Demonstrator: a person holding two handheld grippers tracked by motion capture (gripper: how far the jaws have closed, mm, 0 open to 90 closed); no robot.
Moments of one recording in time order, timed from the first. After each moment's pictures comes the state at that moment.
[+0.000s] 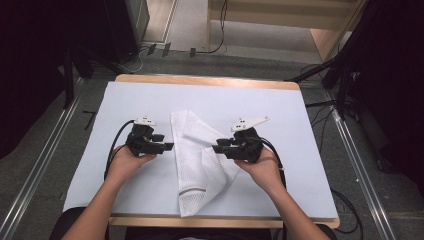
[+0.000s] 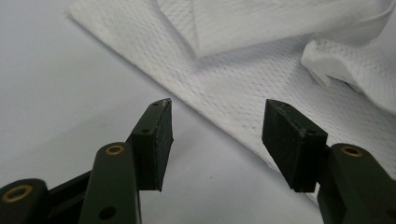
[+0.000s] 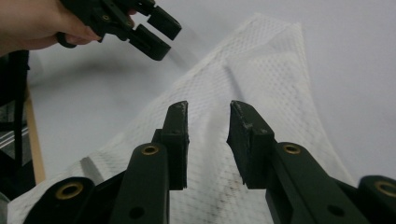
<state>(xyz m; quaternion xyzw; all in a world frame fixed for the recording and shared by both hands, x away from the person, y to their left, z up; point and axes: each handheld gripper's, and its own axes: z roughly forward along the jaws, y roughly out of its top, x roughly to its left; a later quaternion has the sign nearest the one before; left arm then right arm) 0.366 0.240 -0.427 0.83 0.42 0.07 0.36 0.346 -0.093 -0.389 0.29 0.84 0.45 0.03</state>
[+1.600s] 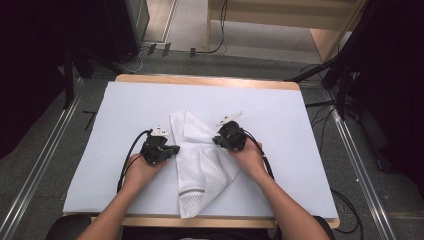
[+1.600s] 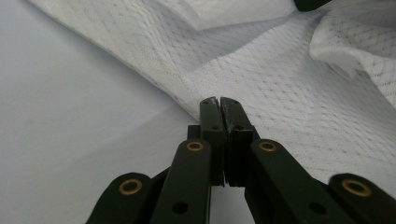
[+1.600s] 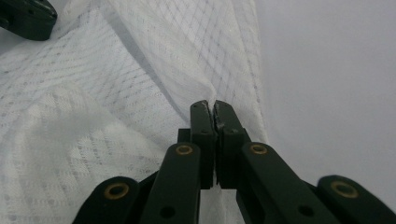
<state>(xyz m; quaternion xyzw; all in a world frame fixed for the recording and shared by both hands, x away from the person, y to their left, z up) 0.356 0.205 -0.461 0.83 0.43 0.09 0.35 0.414 -0.062 -0.460 0.33 0.88 0.33 0.08</state>
